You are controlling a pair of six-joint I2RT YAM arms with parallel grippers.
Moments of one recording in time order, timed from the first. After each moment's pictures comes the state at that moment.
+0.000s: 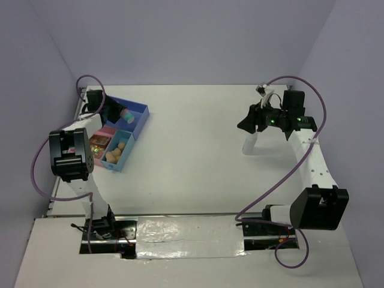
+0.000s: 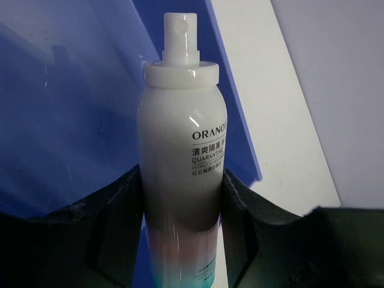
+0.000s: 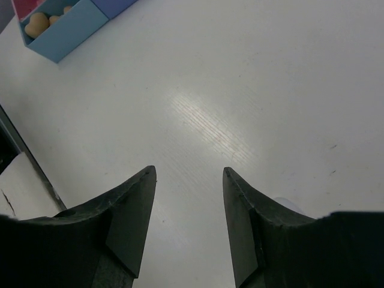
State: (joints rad) left arm 0.15 1.87 1.26 -0.04 0.15 -0.93; right arm -0.07 1.29 1.19 -0.58 -0.85 -0.24
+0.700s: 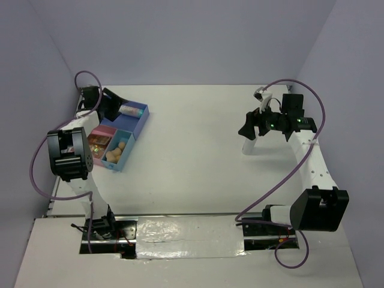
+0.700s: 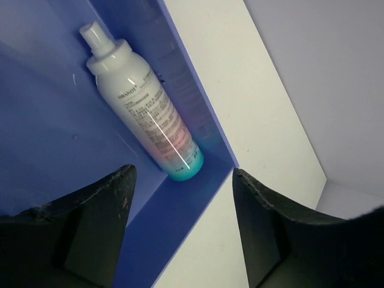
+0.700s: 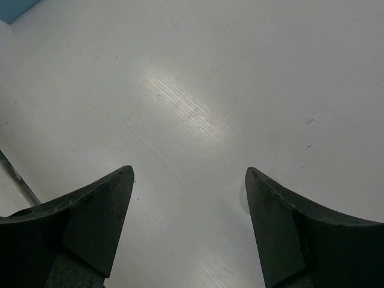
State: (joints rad) left arm 0.18 1.92 1.36 -0.07 0.26 -0.91; right arm -0.07 1.28 1.17 -0.66 -0.76 -0.38
